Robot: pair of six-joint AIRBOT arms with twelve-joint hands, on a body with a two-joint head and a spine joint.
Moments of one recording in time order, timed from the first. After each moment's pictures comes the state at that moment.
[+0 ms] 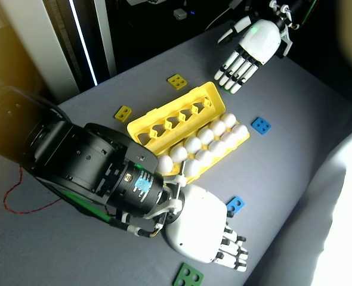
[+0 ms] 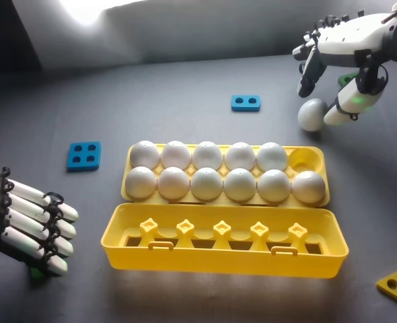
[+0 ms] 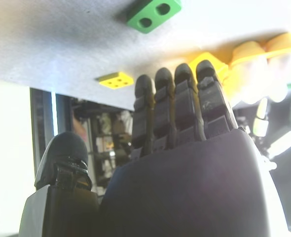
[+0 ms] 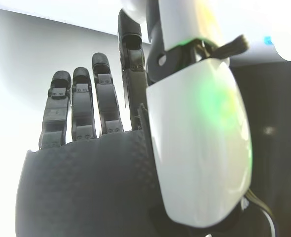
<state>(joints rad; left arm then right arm) 0.49 -0.92 1.20 1.58 -1.24 -0.28 -0.12 -1.29 1.58 0.23 -0.03 -1.11</state>
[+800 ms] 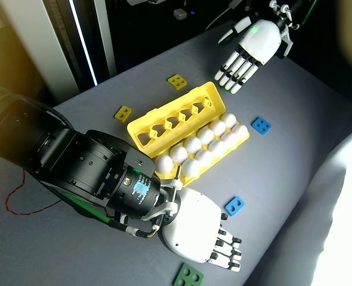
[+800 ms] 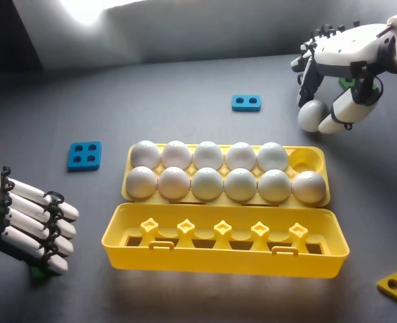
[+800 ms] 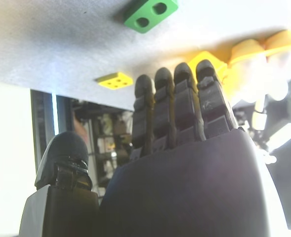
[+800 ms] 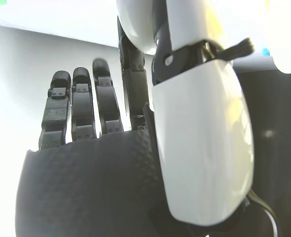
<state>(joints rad) 0.49 -0.92 1.20 1.59 -1.24 -0.27 -0.16 -1.31 1.59 0.23 0.01 -1.10</state>
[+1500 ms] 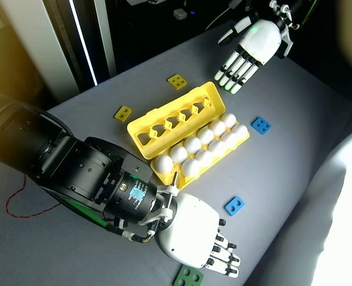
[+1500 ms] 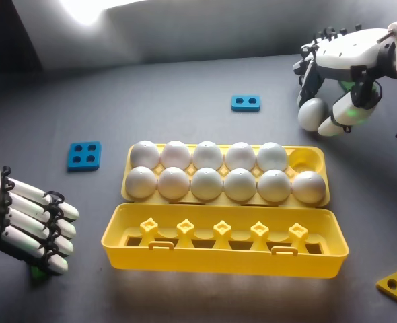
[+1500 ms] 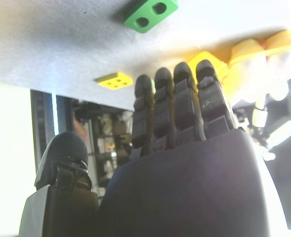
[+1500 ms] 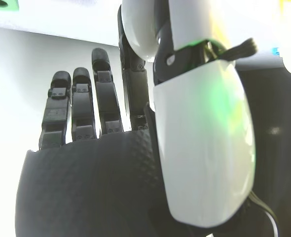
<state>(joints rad) 0.49 -0.92 1.20 1.58 -1.24 -0.27 -0.20 -1.33 1.61 0.23 0.06 -1.09</state>
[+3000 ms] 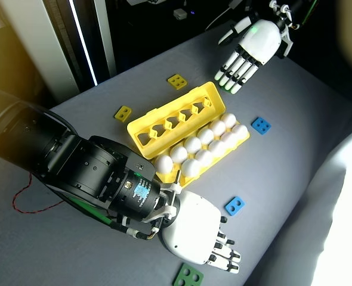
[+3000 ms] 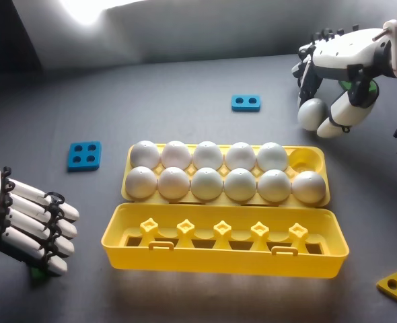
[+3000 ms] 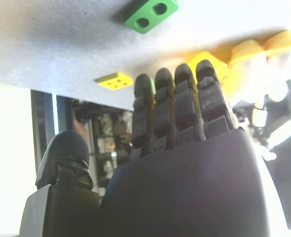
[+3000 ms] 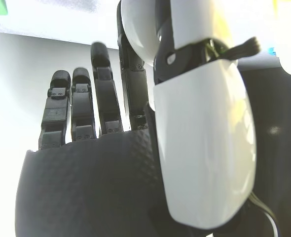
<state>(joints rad) 0.49 -0.92 1.19 1.58 -1.24 -0.27 -0.17 -1.33 1.61 0.22 0.02 -1.08</state>
